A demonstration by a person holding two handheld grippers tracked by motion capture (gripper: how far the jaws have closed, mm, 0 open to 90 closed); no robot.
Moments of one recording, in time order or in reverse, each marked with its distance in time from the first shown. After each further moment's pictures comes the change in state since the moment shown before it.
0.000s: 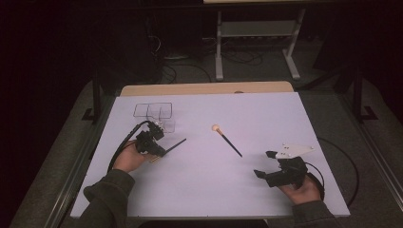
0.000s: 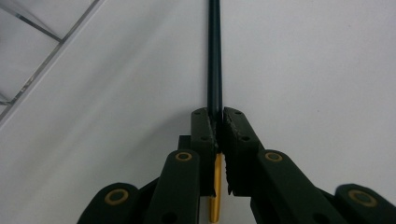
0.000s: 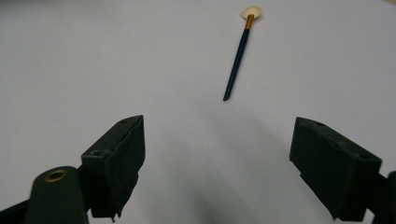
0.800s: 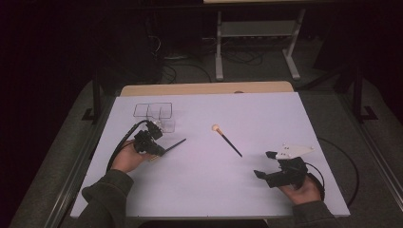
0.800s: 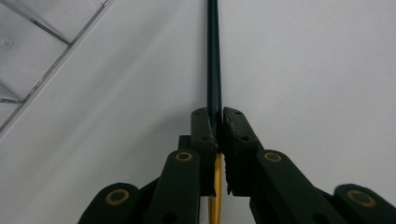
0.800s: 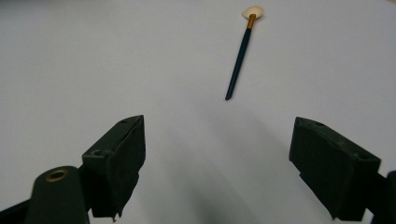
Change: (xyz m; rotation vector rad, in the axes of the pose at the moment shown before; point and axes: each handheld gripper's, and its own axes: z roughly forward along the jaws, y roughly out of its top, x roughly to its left) left arm -0.001 -0.002 -0.007 -0.031 -0.004 0.002; right arm 0.001 0.000 -0.001 -0.001 0.004 0.001
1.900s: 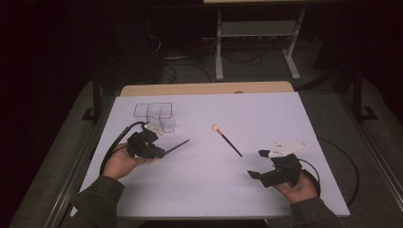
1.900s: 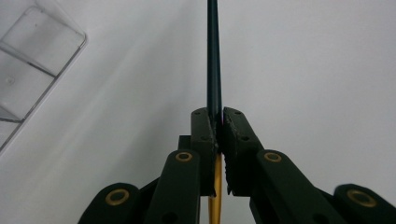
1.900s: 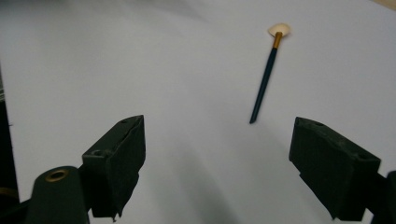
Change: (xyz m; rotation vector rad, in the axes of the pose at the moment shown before) left arm -0.028 -0.012 -0.040 -0.118 -0.042 0.113; right arm 0.012 0.024 0.002 0.021 0.064 -0.054
